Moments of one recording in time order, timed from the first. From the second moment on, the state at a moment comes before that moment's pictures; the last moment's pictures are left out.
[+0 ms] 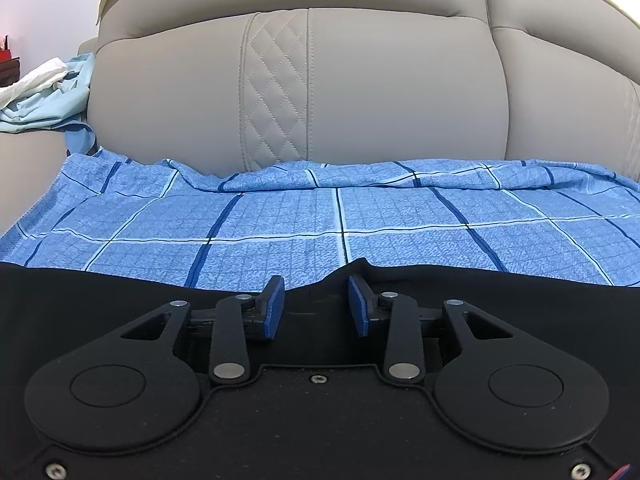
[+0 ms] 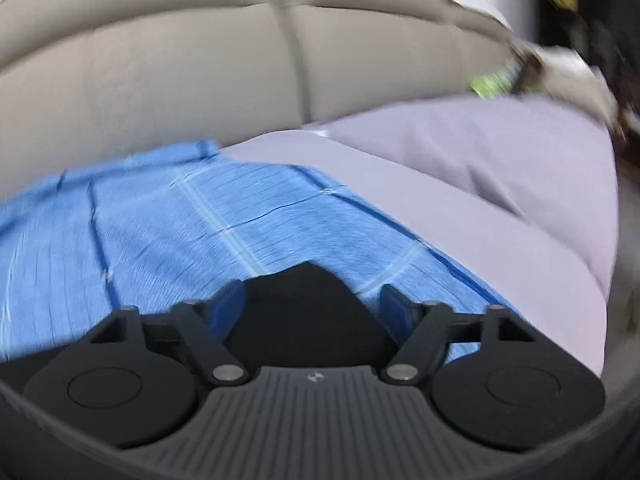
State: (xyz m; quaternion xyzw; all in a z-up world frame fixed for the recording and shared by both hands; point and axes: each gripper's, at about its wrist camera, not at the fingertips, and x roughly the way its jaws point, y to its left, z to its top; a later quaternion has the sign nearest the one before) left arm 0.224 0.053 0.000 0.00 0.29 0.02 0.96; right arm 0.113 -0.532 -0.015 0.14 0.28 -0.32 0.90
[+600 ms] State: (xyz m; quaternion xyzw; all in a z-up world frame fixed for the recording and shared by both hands) left arm 0.224 0.053 -0.001 0.00 0.29 0.03 0.96; right arm -0.080 -0.436 -0.054 0.37 0.09 -0.35 0.86
